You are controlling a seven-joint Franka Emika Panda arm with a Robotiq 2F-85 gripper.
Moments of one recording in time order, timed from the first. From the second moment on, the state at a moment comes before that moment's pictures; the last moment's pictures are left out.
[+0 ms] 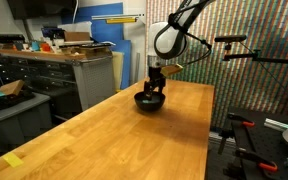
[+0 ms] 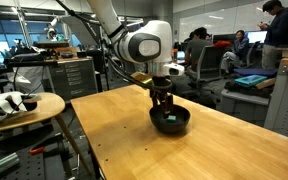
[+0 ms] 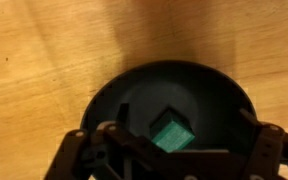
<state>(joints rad) 0.01 0.43 -0.07 -2.15 0.04 2.60 0.15</state>
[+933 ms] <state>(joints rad) 0.01 0.26 -0.05 -2.13 0.06 2.57 0.14</state>
